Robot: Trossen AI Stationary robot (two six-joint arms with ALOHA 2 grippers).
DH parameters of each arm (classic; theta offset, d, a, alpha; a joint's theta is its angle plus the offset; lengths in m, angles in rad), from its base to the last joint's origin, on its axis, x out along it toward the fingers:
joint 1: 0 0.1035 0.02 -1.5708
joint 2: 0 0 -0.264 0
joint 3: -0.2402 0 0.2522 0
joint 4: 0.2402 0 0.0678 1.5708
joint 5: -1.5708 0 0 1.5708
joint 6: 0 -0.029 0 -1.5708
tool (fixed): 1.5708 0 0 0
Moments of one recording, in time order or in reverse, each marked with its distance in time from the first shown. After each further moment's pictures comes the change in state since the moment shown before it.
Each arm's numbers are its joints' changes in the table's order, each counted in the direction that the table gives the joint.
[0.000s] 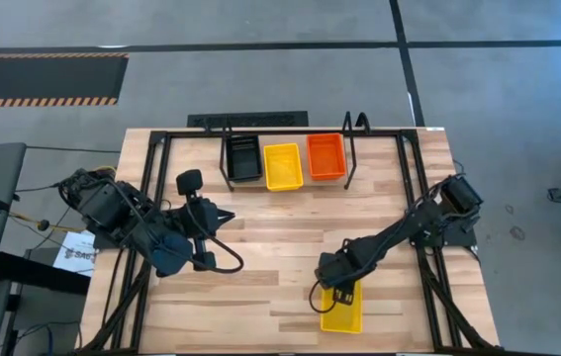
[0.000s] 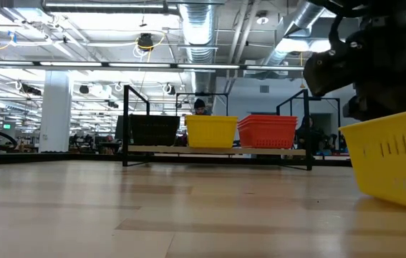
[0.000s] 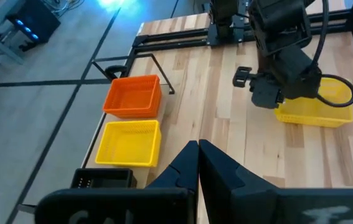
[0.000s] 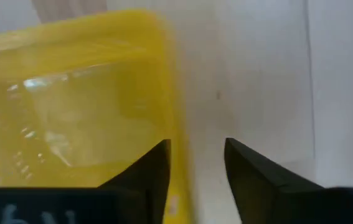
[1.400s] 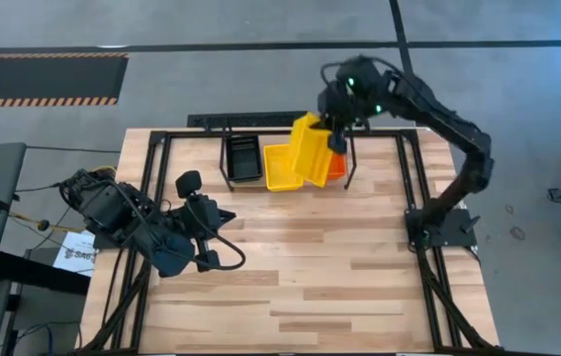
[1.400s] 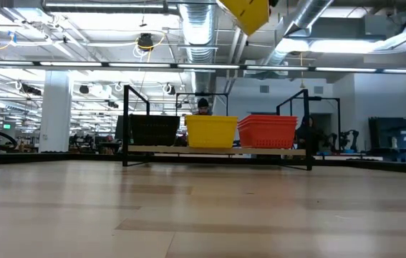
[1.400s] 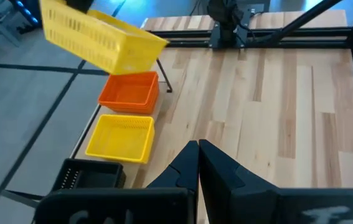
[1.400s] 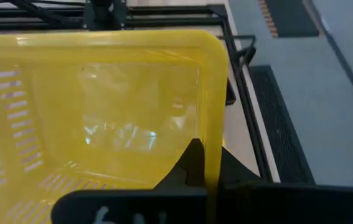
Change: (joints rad) left arm 0.002 0.007 0.000 0.000 0.004 0.106; right arm -0.942 -0.175 -0.872 0.308 0.171 1.073
